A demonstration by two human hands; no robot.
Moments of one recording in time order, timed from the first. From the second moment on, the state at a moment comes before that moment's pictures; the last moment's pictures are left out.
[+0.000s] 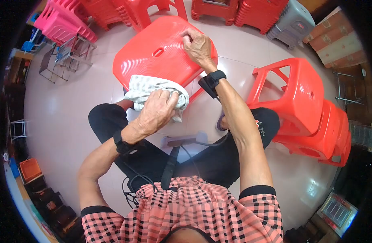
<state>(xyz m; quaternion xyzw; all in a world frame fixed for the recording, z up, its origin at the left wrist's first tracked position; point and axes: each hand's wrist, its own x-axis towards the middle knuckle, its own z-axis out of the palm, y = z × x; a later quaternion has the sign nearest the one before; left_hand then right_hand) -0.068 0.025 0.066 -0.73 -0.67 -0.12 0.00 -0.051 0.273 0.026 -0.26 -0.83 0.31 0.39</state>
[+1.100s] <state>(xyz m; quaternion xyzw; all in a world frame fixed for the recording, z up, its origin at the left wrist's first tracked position) -0.088 0.018 0.051 -0.72 -0.67 -0.17 -0.02 -0.050 0.272 0.025 -0.25 -0.79 0.36 0.42</state>
